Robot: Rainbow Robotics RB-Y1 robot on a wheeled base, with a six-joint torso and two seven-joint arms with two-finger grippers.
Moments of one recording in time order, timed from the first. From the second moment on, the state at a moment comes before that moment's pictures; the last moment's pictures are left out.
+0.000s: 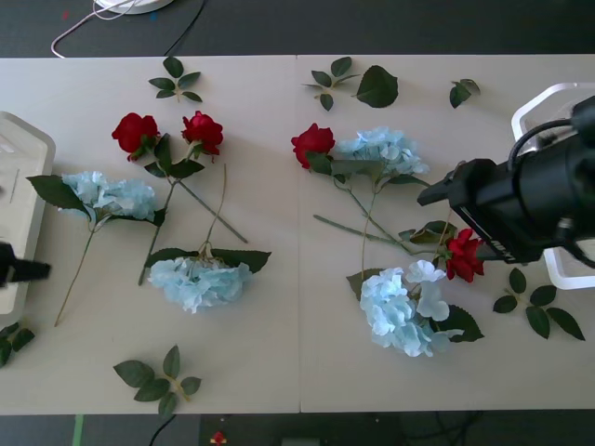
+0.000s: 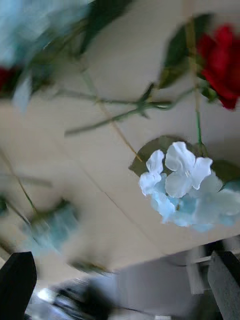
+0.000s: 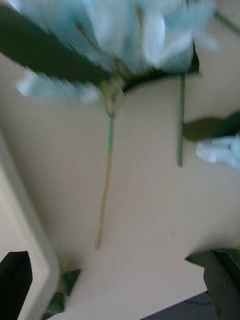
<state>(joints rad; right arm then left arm) -0.44 -1.05 0.26 -2.27 -1.17 1.45 -0.10 0.13 1.54 -0.21 -1.90 1.50 0.70 -1.63</state>
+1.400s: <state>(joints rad) -0.45 -0.75 0.47 -1.73 -0.72 1.32 -0.78 -0.66 1.37 -1.17 -1.60 1.37 0.42 -1.63</state>
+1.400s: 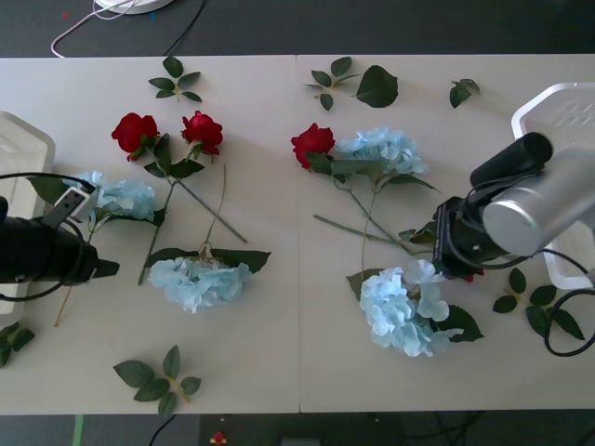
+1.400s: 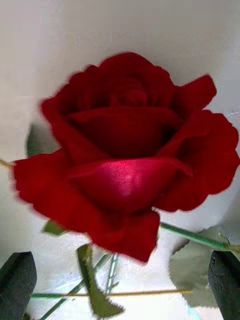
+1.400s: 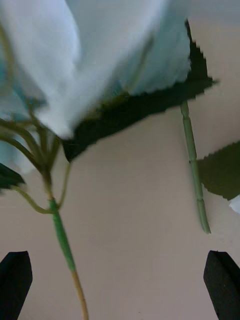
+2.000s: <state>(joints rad) -0.56 -0.64 0.60 -1.47 -0.65 1.19 -0.78 -0.66 1.29 -1.22 -1.50 1.35 0.35 -1.63</state>
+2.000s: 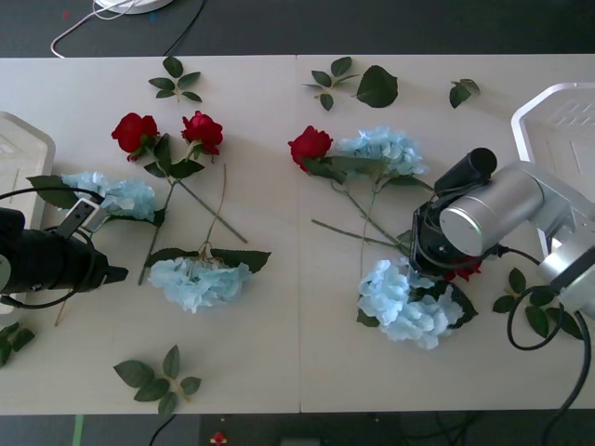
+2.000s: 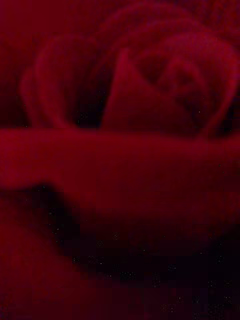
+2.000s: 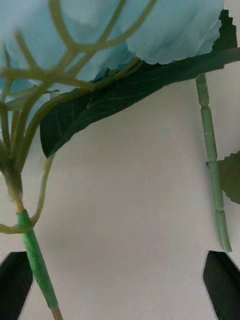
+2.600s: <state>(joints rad) -0.57 -0.63 0.60 -1.45 -0.64 1.18 -0.78 -0.66 1.29 -1.22 -1.47 1.35 0.35 -1.63</state>
